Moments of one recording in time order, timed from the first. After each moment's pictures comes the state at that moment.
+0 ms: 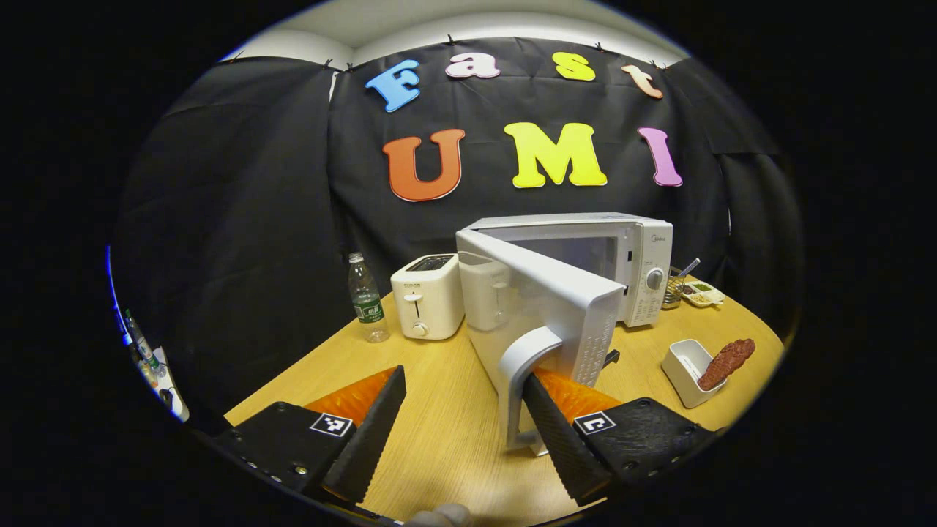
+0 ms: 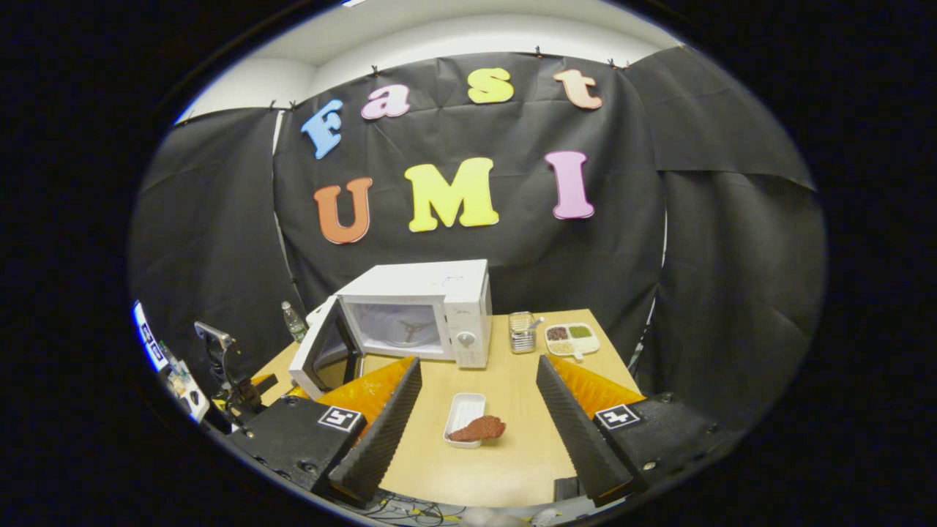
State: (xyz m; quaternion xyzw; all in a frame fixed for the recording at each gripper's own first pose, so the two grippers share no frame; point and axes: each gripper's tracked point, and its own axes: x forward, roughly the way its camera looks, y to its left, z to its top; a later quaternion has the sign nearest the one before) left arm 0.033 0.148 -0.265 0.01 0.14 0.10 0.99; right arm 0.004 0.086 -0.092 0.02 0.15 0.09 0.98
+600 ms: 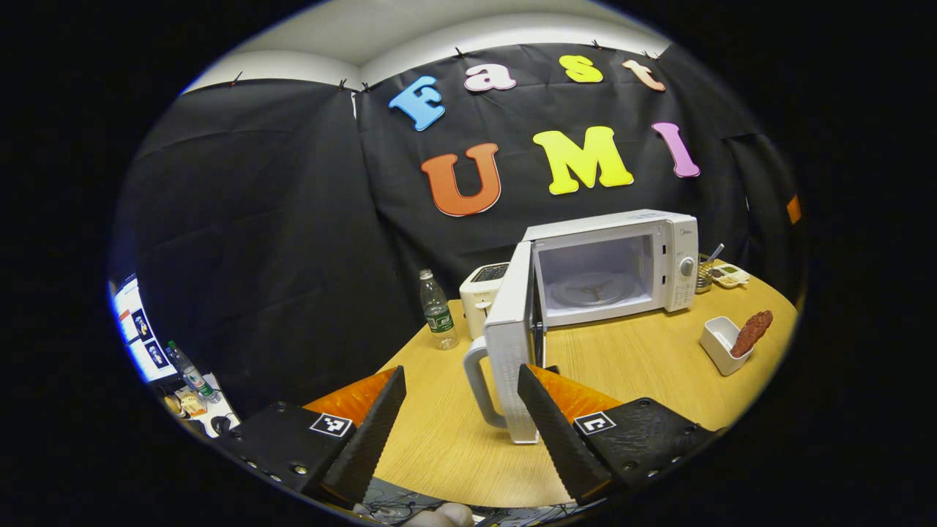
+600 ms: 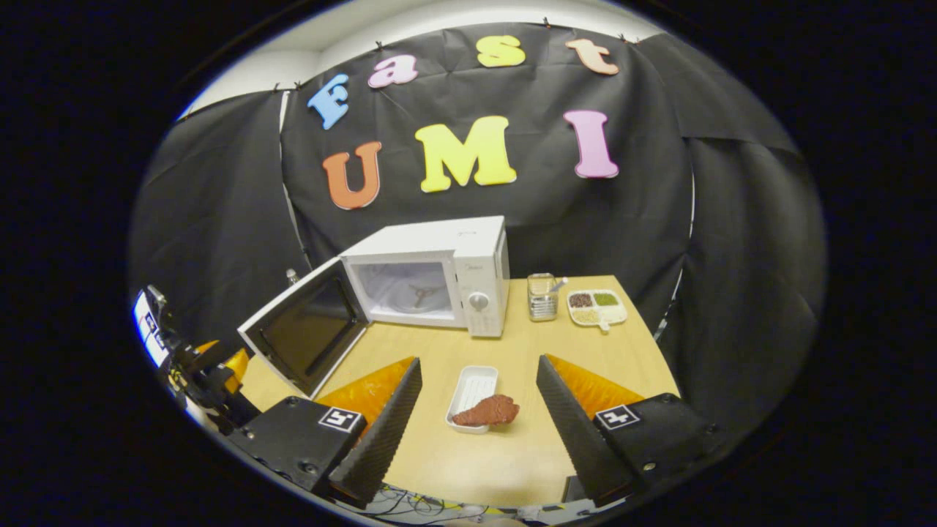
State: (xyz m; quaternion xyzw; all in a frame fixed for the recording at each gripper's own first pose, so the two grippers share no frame) left arm -0.036 0.210 -0.223 0.07 0.12 0.16 0.98; right arm 0.042 0.085 -0.195 0.03 0.24 0.13 0.96
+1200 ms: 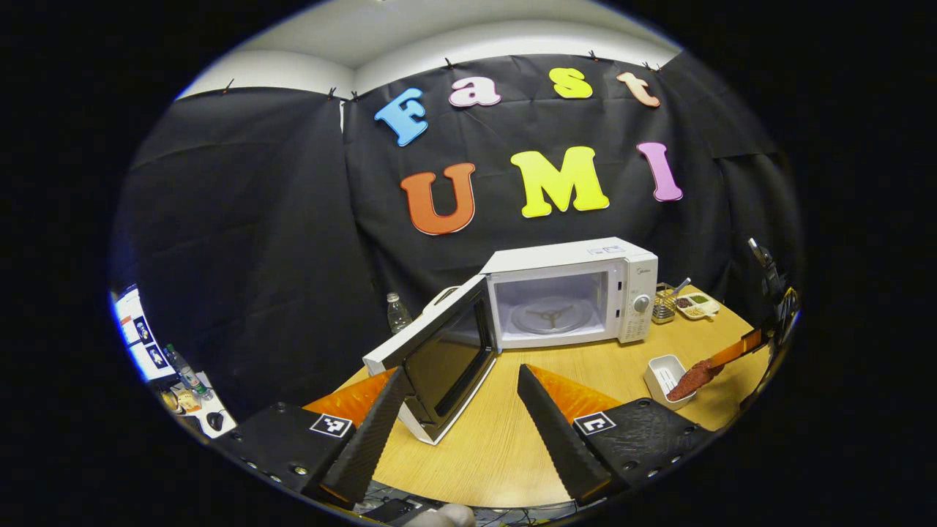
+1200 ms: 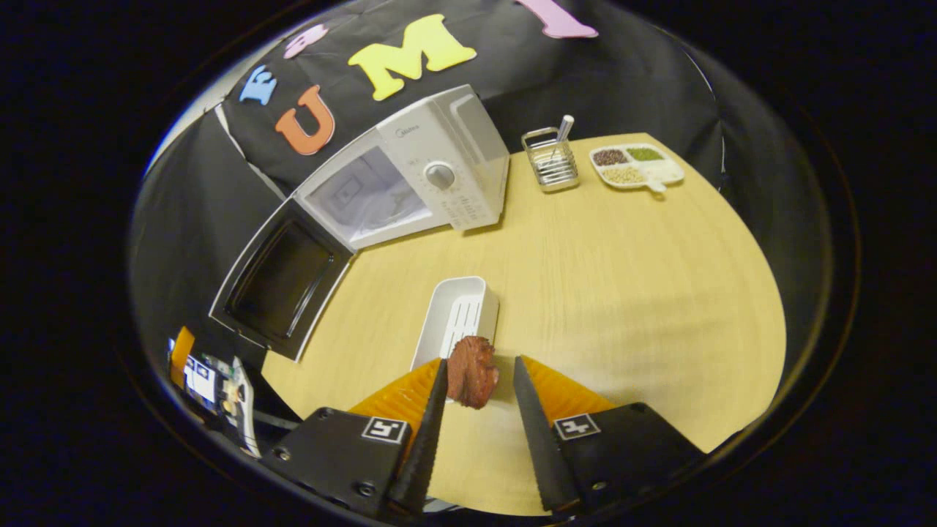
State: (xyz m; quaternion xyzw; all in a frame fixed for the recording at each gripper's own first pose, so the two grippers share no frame) left arm -0.027 0.123 -0.164 0.05 0.12 0.14 0.98; right arm 0.113 0.081 -0.359 0.17 0.44 0.21 0.86
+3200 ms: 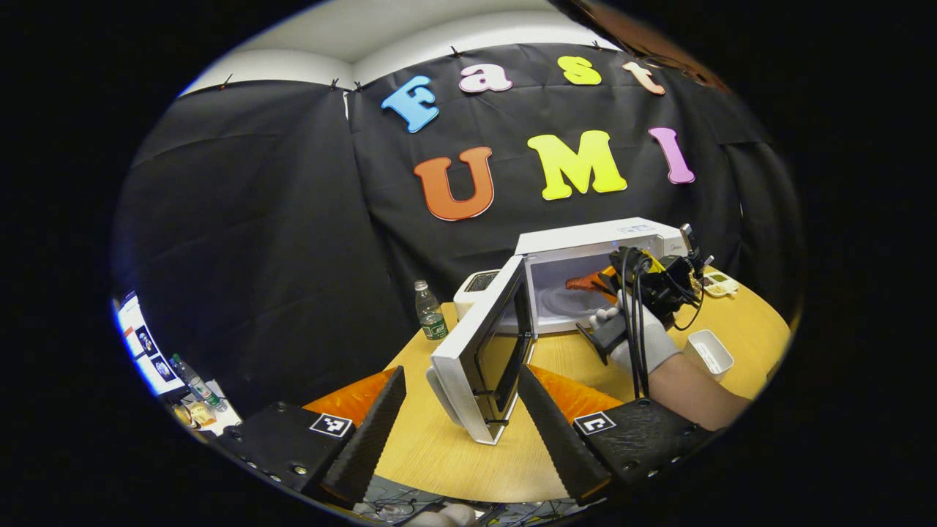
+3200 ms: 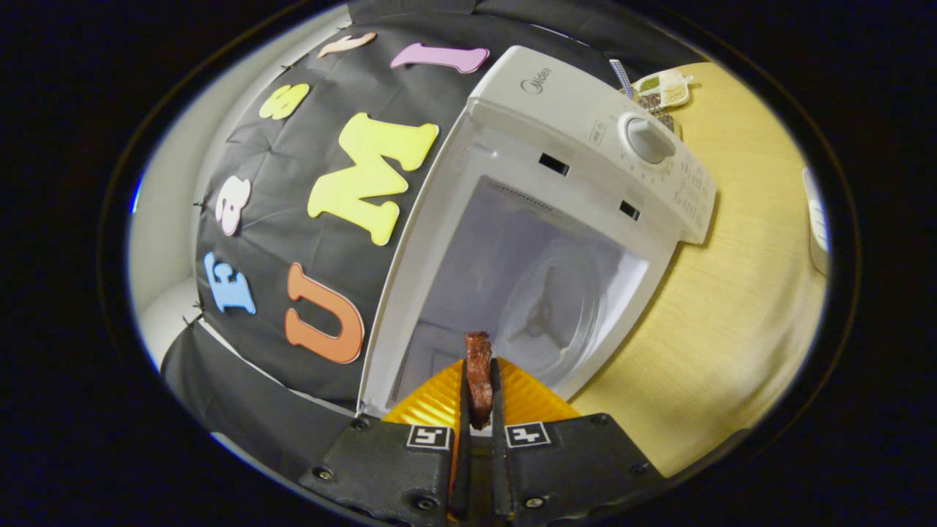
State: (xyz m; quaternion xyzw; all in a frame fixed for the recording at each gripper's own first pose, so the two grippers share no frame) left arm -0.034 0.211 -0.192 0.07 0.14 0.14 0.98; right arm 0.348 0.395 -0.281 0.53 0.12 0.07 0.84
